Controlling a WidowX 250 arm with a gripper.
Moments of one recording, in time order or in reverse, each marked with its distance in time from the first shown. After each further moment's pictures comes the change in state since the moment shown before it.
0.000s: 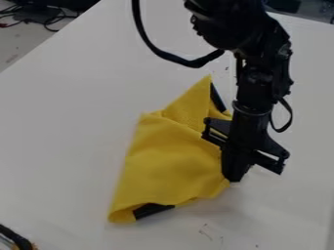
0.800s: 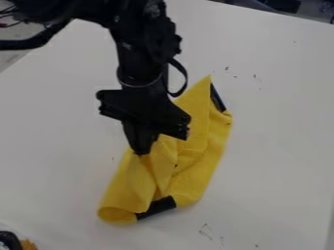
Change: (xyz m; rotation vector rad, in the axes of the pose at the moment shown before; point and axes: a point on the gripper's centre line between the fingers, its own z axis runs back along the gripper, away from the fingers) arm -0.074 0.104 0.055 0.074 -0.176 0.278
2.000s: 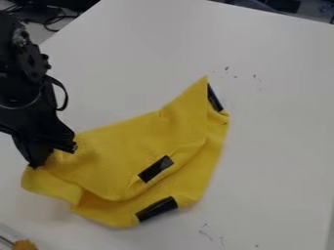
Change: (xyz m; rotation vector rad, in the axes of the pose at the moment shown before) arm -0.047 0.121 -0.023 0.147 0.039 0.069
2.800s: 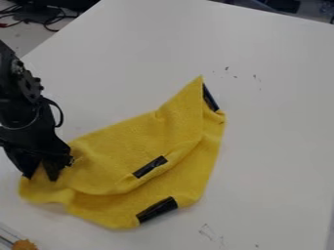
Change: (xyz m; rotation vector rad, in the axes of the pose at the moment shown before) arm 0.003 0.009 -0.049 -0.047 0.008 -0.011
